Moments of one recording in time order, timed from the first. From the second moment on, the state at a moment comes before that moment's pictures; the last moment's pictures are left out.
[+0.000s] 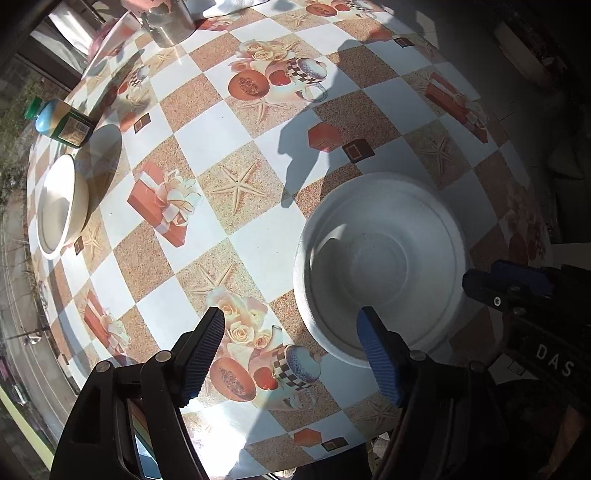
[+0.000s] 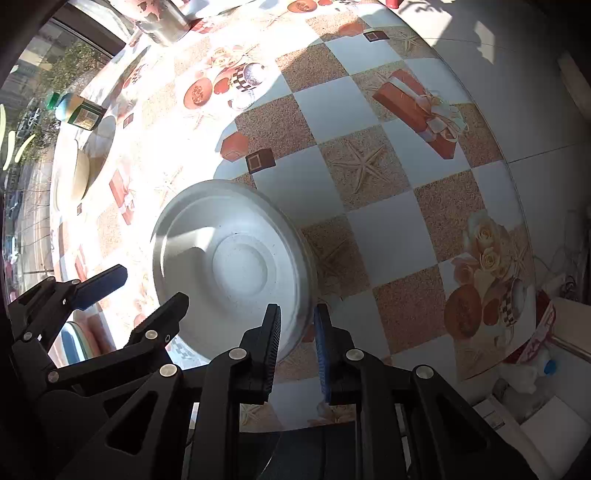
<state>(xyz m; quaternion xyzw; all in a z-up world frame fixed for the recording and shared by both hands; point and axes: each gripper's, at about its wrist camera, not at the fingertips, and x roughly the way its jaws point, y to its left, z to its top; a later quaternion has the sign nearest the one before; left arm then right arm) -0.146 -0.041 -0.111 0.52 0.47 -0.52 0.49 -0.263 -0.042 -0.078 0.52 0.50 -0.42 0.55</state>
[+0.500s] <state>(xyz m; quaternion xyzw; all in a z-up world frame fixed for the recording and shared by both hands) -0.077 -0.013 -0.126 0.47 0.54 -0.46 0.52 -0.263 -0.045 -0.075 0.52 0.50 -0.45 0.53</state>
